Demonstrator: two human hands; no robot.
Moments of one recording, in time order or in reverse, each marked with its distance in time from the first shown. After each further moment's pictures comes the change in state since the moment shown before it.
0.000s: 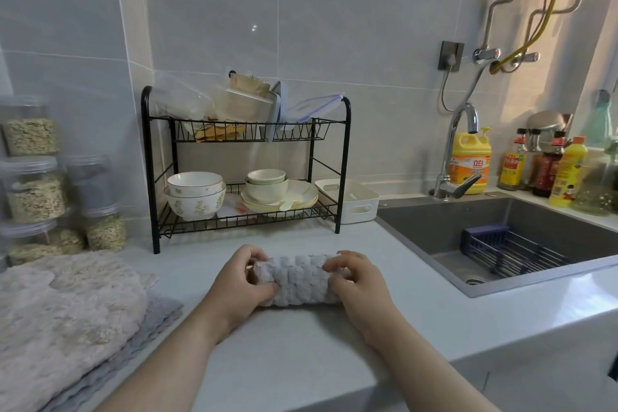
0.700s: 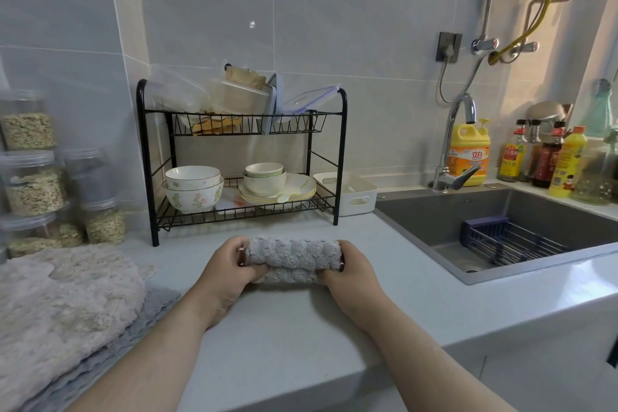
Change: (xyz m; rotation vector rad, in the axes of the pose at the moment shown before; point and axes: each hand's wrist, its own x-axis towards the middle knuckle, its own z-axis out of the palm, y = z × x) left_hand 0.006 -0.001 -0.003 -0.176 0.045 -0.044; right_hand 0.000 -0.005 0.003 -0.178 -0.078 -0.051
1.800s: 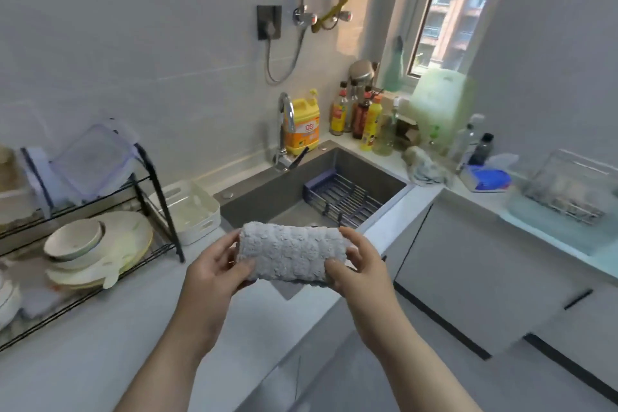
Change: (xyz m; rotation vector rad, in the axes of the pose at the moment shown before) left_hand 0.014 0.257 0.211 -0.224 -0.415 -0.279; right_hand -0.020 -0.165 -0.294 0.448 0.471 0.536
